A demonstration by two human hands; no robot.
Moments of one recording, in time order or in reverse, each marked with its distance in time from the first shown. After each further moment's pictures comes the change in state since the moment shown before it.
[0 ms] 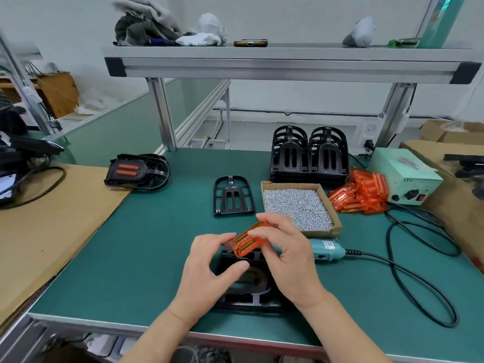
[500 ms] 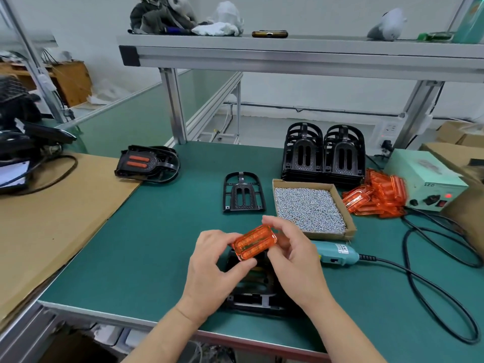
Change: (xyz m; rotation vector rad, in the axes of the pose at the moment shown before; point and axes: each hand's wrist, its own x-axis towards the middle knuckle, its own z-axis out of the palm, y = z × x) left_hand 0.003 -0.004 0.002 0.064 0.131 0.093; right_hand 0.001 -0.013 0.008 0.253 -0.105 0.409
